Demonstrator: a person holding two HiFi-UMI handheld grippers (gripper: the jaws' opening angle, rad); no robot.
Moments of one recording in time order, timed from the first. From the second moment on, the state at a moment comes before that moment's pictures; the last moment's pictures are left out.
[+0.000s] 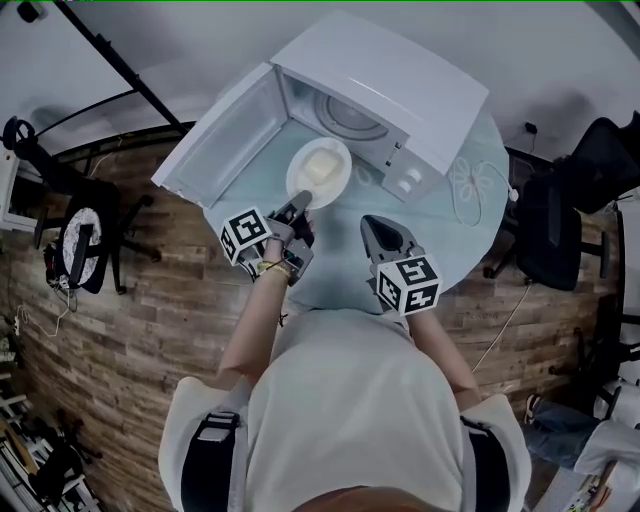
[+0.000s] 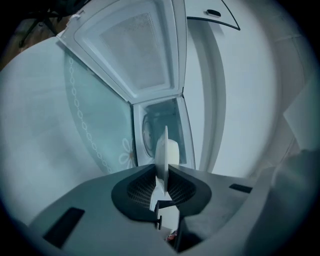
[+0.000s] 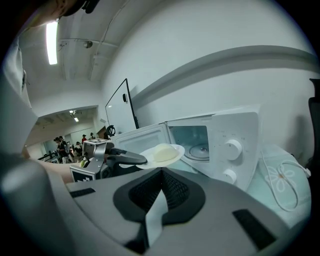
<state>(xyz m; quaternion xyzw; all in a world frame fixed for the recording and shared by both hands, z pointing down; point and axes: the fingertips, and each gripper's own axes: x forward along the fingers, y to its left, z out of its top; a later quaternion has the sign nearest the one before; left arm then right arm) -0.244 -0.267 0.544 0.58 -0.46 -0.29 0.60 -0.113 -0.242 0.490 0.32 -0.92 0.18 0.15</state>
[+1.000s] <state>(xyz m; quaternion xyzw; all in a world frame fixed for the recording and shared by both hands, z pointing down) -0.263 -0.397 0.606 0.57 -0.44 -0.27 0.65 -0.123 -0.290 0.521 0.36 -0.89 0.20 0.19</state>
